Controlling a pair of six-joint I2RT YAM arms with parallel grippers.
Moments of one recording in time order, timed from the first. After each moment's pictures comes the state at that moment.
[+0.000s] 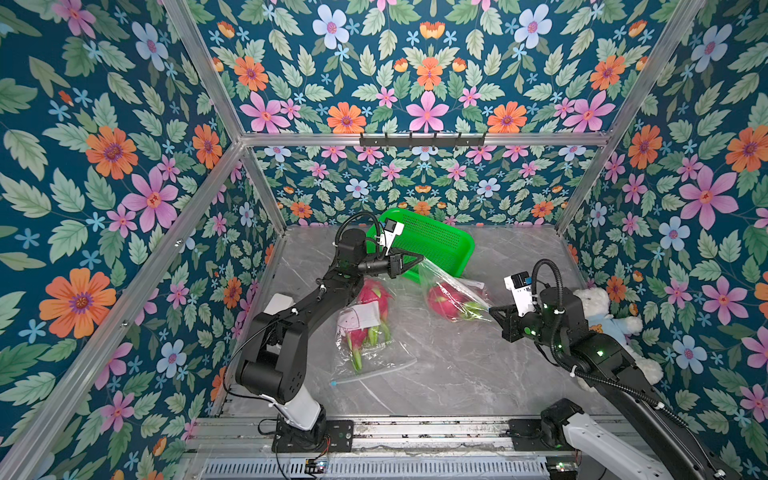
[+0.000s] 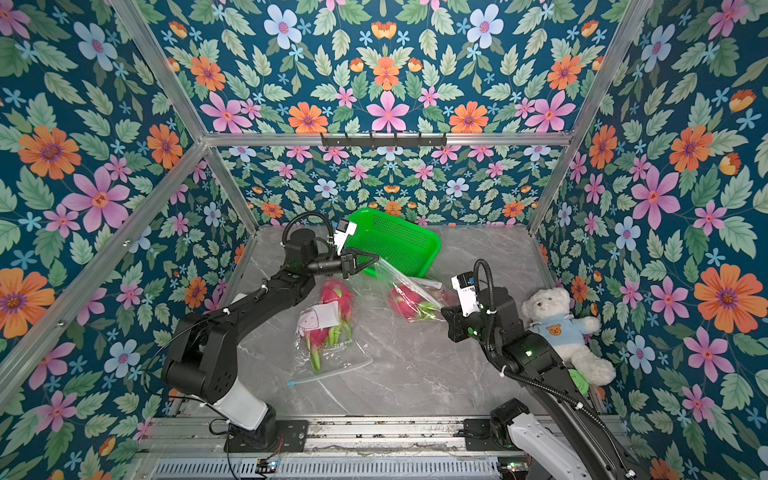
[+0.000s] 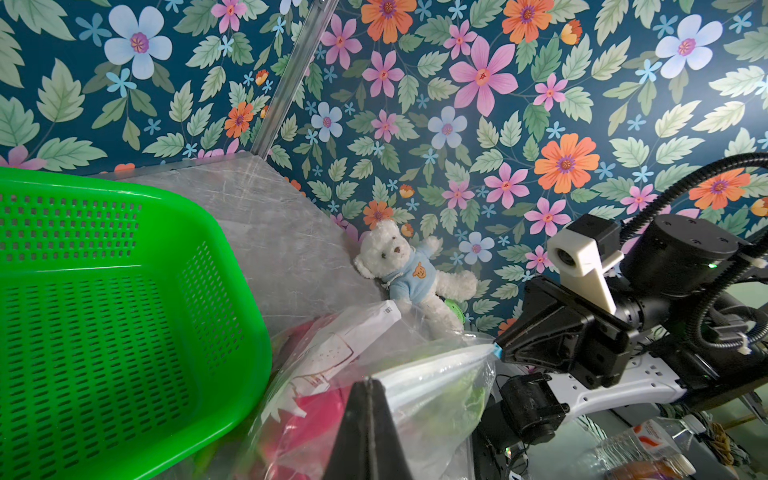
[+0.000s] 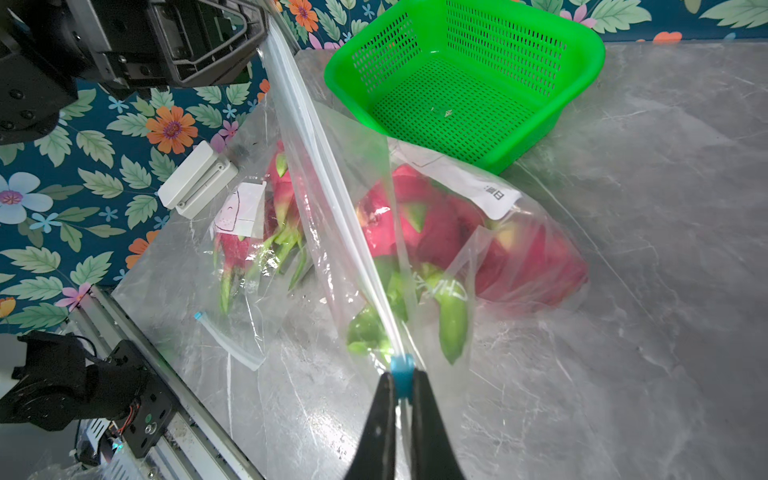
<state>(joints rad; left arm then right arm) -0.38 1.63 1.10 0.42 0.98 -0.48 0.45 0.78 0.83 -0.63 -0.21 0.25</state>
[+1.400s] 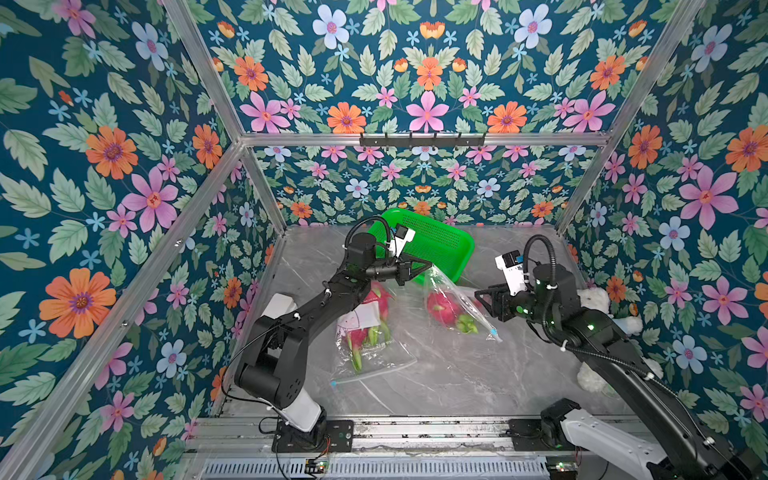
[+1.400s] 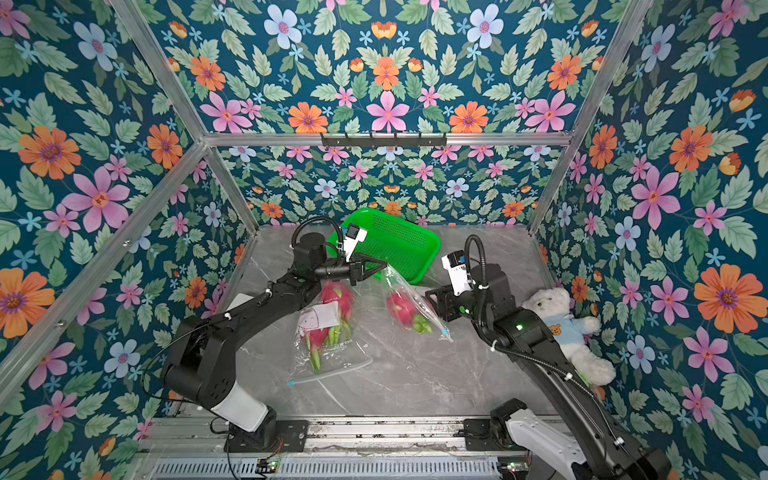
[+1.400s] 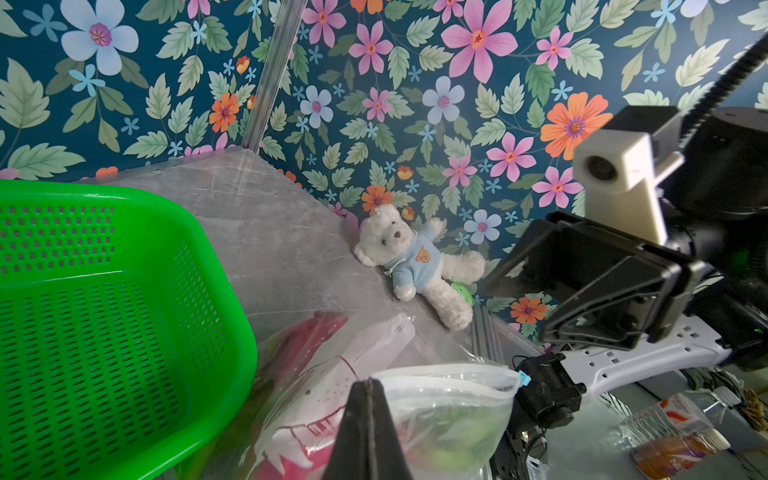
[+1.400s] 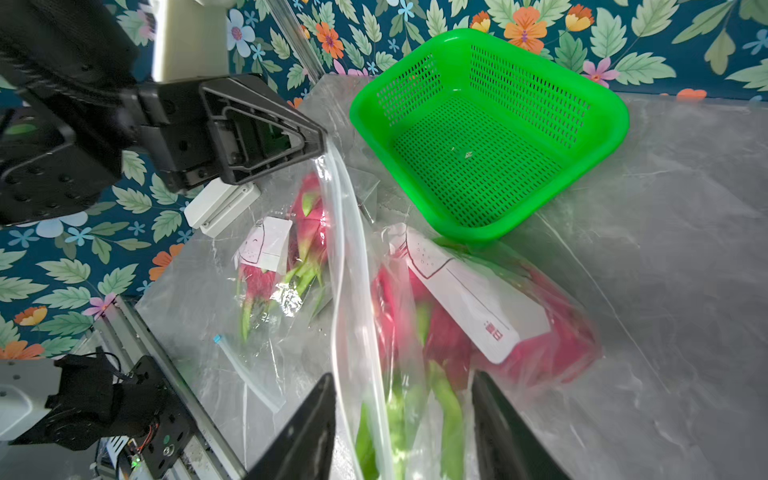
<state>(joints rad) -0.47 1.60 1.08 0.36 0.93 -0.37 0.45 0.99 1.00 -0.57 -0.27 0.21</state>
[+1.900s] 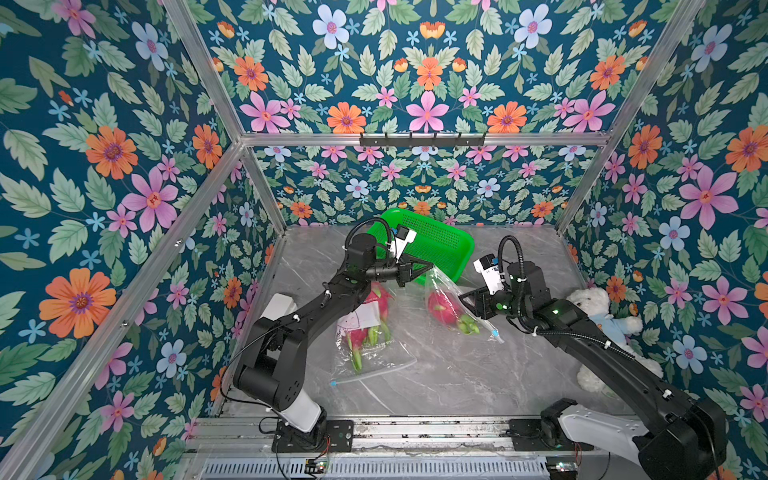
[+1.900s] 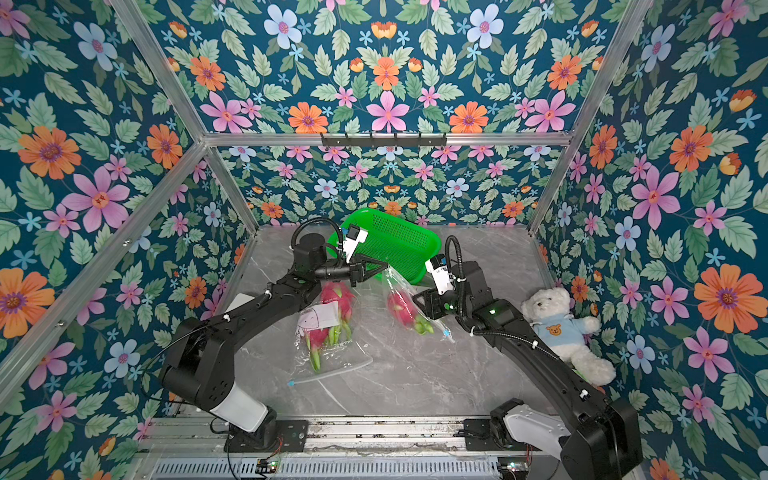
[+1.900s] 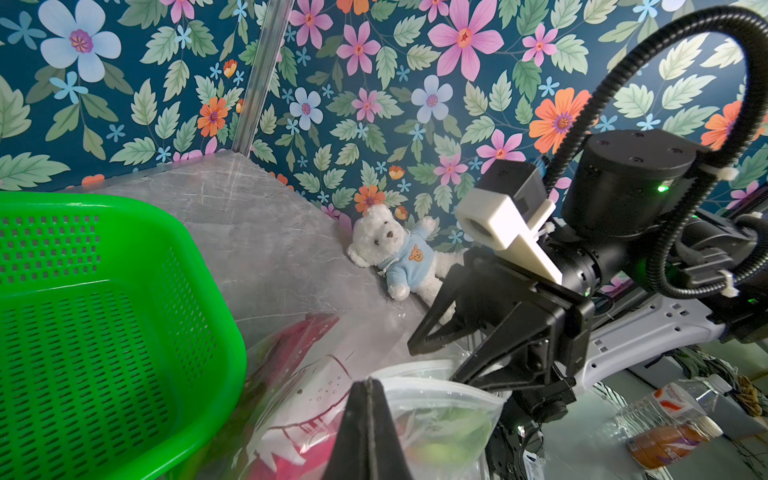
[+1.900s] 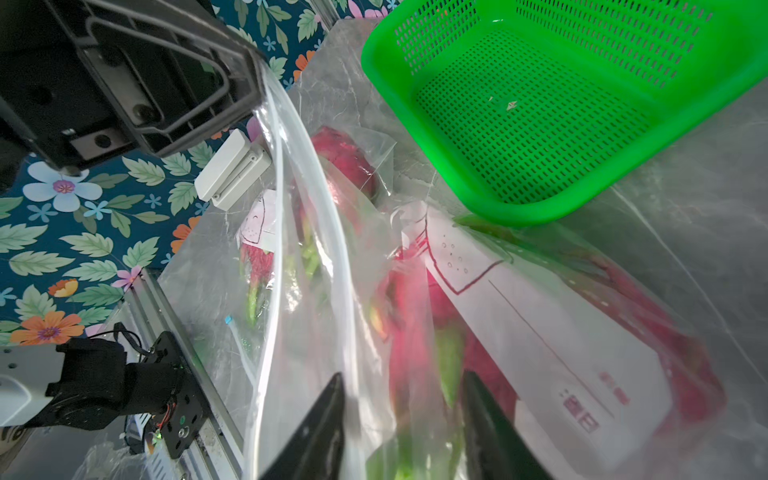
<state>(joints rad) -0.47 1.59 1.07 0.38 0.94 -0.37 0.46 1.13 0.92 -0.41 -0.37 0.25</state>
